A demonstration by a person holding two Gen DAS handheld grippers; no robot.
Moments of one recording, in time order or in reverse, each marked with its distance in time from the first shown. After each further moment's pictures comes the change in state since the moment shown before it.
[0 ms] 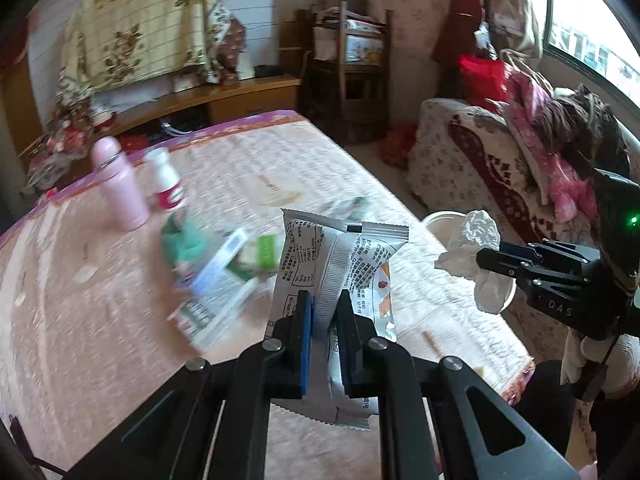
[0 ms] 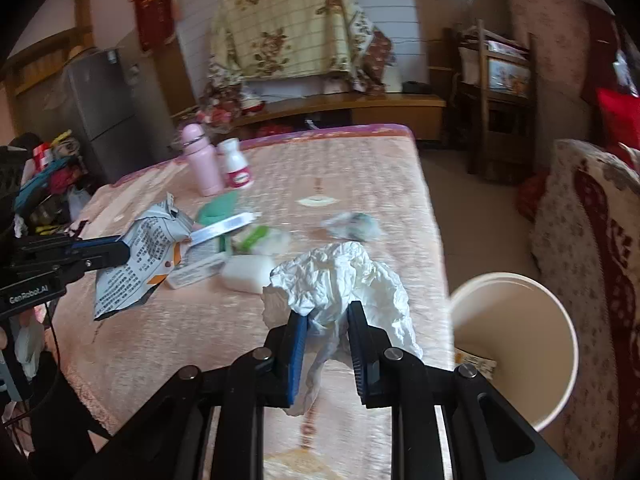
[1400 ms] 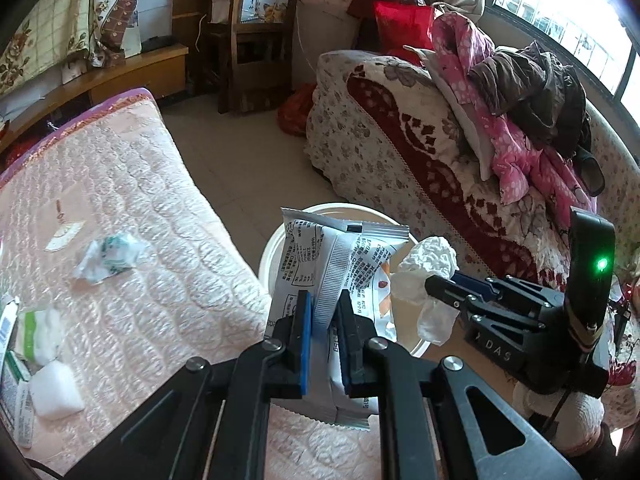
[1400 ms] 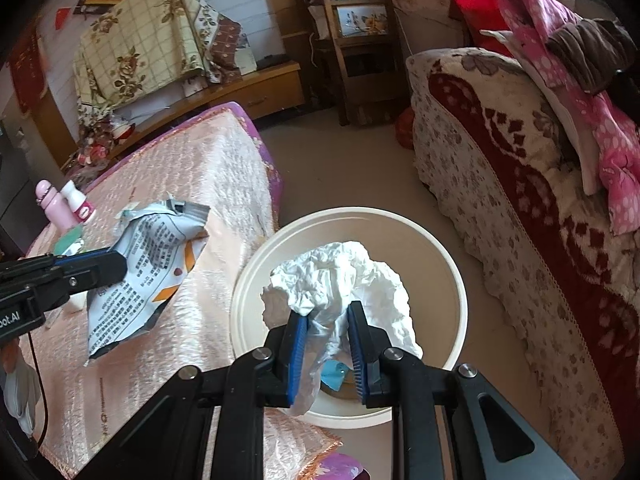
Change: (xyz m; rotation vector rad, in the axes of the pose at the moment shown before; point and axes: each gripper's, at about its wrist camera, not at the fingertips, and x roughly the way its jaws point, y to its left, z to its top) left arm 0.165 -0.183 0.066 0.086 0.137 -0.277; right arm 0.009 -0.202 -0.053 0.325 0.072 -0.276
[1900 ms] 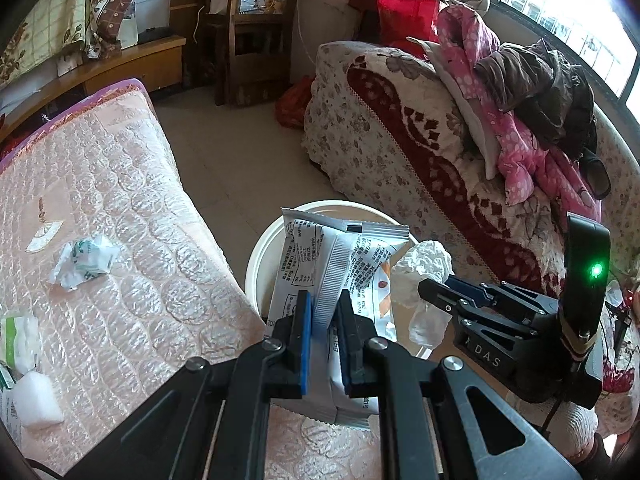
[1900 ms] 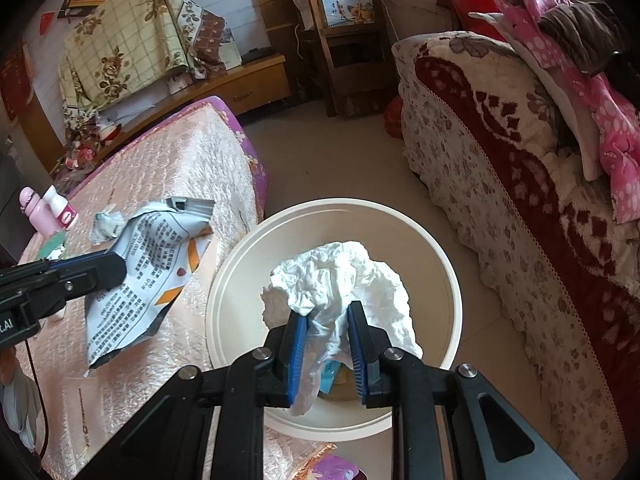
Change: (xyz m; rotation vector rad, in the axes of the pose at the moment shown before) left arm 0.029 -0.004 0.006 -0.015 0.021 -0.004; right arm 0.025 -0.016 0.002 0.034 0.027 -0.024
